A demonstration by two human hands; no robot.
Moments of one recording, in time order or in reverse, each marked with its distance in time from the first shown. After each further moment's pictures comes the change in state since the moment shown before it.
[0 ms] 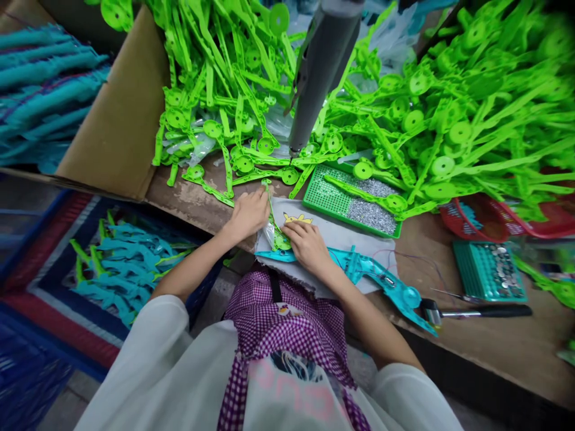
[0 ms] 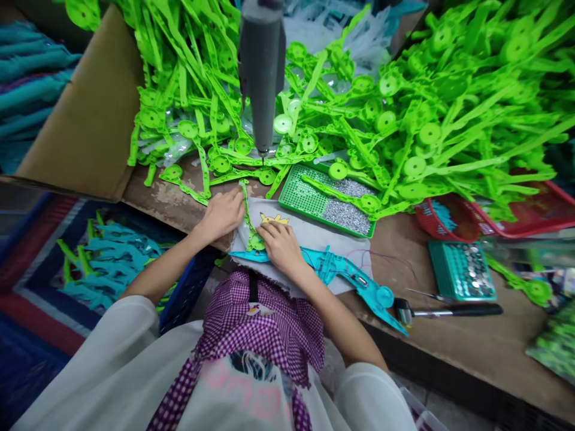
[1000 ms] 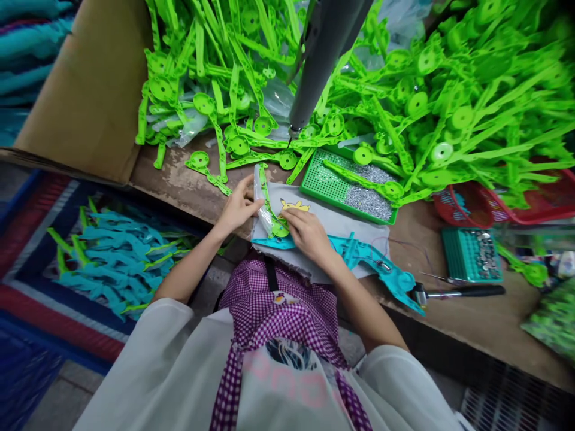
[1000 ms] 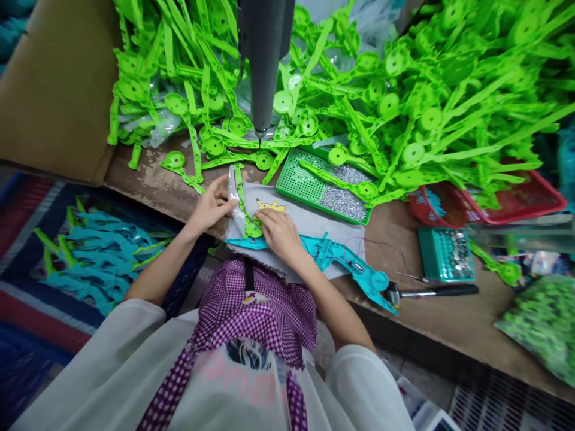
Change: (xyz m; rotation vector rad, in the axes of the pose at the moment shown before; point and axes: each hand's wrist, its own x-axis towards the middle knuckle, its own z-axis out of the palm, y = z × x) left_hand -0.029 -0.026 0.037 -1.184 0.096 -0.310; right_hand -0.002 -0.004 -0.013 0.112 -0.014 0.079
